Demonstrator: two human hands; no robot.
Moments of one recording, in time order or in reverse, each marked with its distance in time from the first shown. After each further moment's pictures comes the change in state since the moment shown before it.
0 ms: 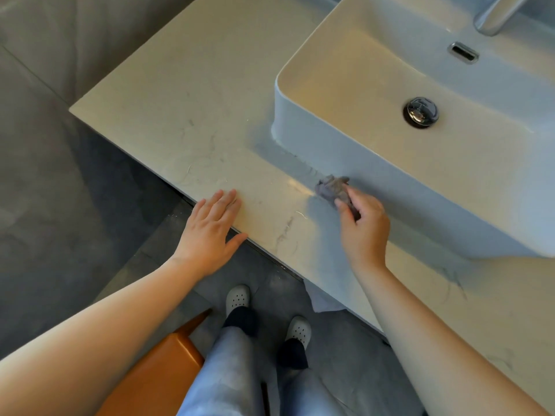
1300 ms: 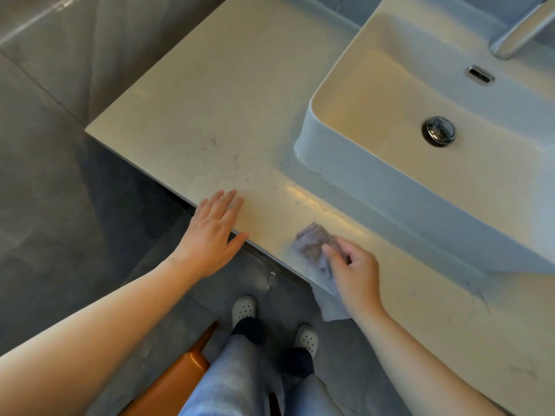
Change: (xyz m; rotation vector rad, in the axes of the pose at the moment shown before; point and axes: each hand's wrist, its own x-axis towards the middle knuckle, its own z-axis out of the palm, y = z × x) left_hand 0.017 -0.057 -0.035 -0.101 0.005 0.067; right_hand -0.051 -0.067 0.032 0.262 -0.231 0.283
